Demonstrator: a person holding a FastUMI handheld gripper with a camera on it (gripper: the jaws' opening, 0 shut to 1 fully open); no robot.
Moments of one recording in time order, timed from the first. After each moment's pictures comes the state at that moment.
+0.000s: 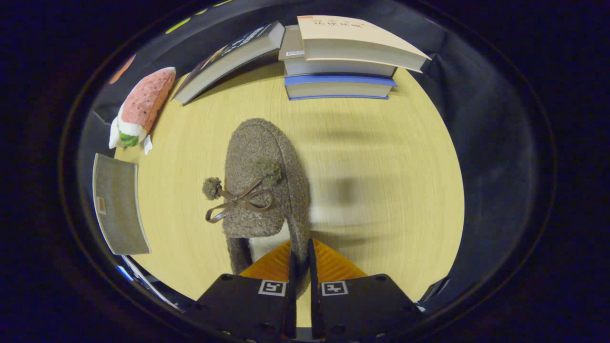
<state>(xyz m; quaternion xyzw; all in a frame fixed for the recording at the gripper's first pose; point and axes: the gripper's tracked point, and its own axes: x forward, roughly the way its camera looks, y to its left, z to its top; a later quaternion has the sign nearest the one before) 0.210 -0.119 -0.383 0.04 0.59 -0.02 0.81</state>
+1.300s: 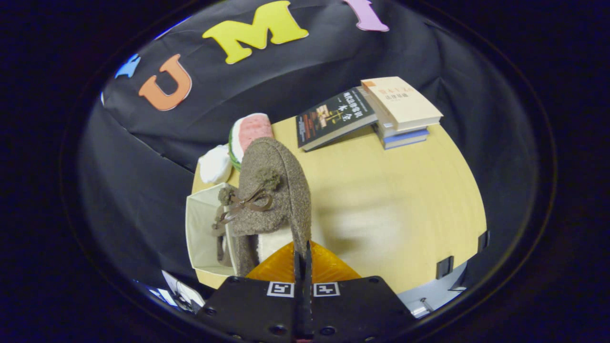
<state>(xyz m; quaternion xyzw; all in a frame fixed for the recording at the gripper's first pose) 0.125 0.142 -0.163 0.16 0.46 0.05 0.87</state>
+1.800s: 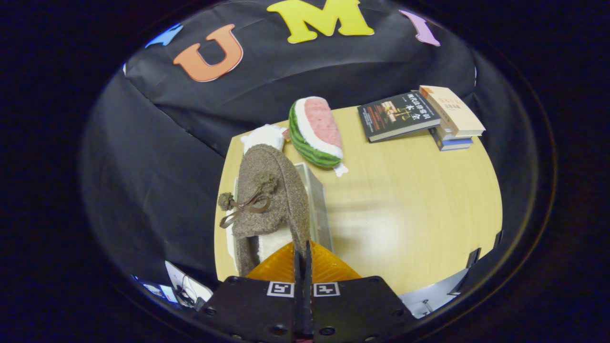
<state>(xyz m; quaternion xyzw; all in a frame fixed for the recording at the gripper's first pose) 0.115 0.317 -0.160 0.12 0.48 0.09 0.86</state>
